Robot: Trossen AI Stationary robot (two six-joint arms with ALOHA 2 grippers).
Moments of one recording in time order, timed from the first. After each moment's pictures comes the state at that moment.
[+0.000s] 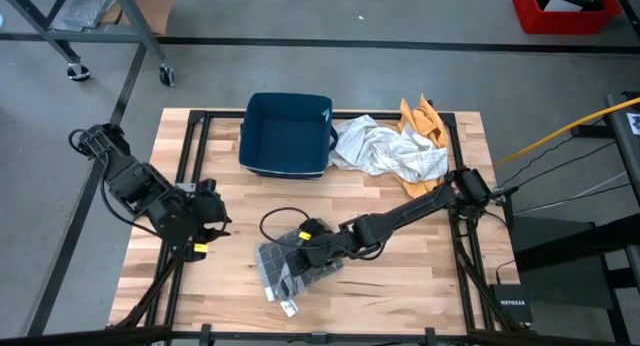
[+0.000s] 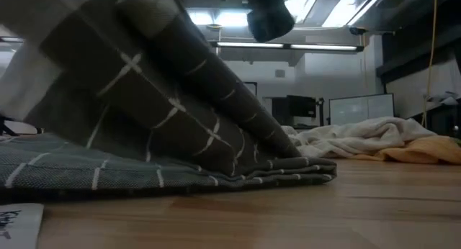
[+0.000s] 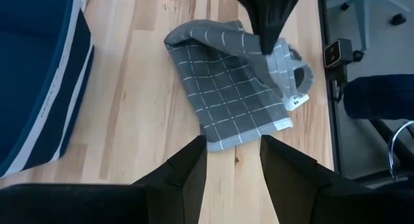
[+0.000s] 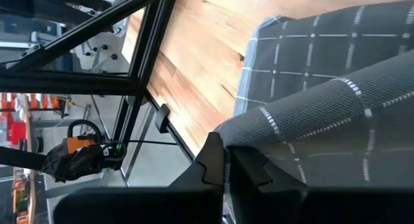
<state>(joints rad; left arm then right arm) -0.72 1.15 1.43 -1.28 -0.41 -0.69 0.38 2.00 1.58 -0.23 0.13 1.41</state>
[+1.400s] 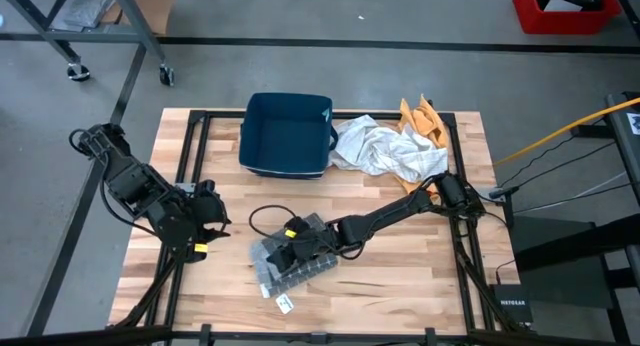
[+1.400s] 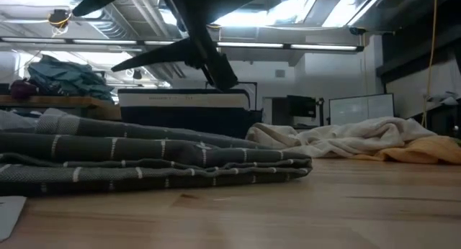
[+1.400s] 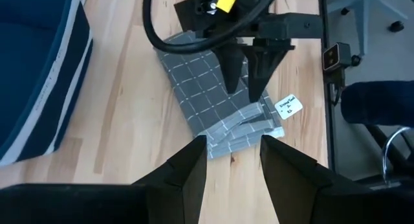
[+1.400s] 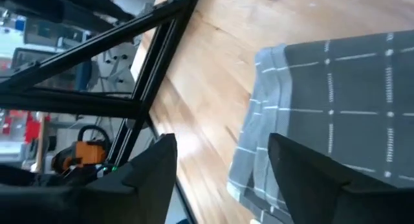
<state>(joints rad) -0.73 1.15 1.43 -1.28 -0.41 -0.74 0.32 2.15 1.58 0.03 0.11 1.27</state>
